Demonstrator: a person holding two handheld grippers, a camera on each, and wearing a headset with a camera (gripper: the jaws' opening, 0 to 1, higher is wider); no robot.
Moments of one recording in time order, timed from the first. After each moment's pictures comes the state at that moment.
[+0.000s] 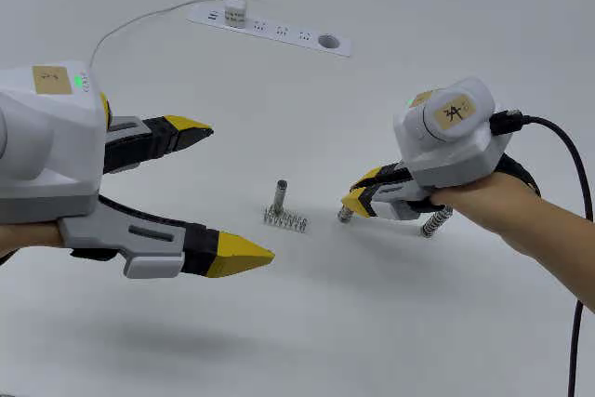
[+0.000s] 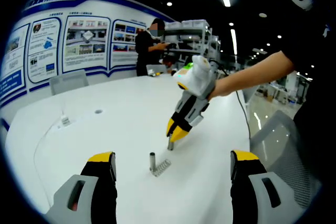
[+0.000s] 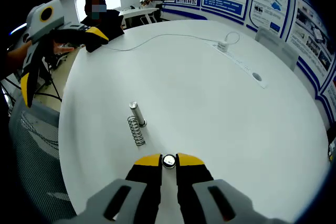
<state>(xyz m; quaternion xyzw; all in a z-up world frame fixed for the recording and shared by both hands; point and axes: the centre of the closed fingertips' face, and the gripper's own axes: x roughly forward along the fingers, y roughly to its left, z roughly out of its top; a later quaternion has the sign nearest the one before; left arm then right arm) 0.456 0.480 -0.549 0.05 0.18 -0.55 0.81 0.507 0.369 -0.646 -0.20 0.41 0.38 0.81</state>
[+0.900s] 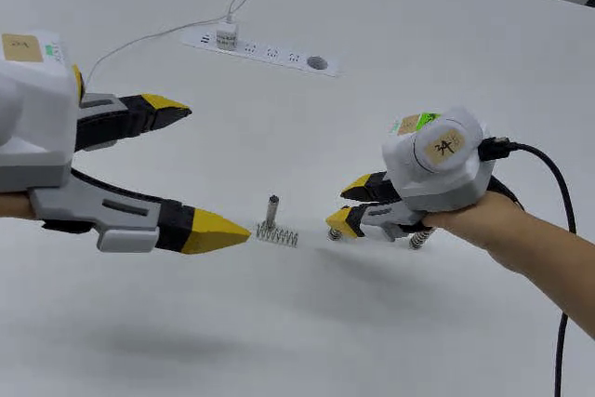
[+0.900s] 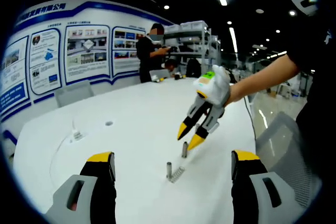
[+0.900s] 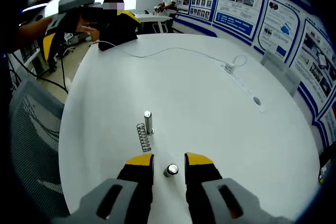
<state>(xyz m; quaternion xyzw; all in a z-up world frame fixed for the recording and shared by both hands) 0.479 0.499 -0.511 0.07 0.14 -0.54 0.82 0.504 0.381 -0.615 -0.25 0.32 0.41 0.81</state>
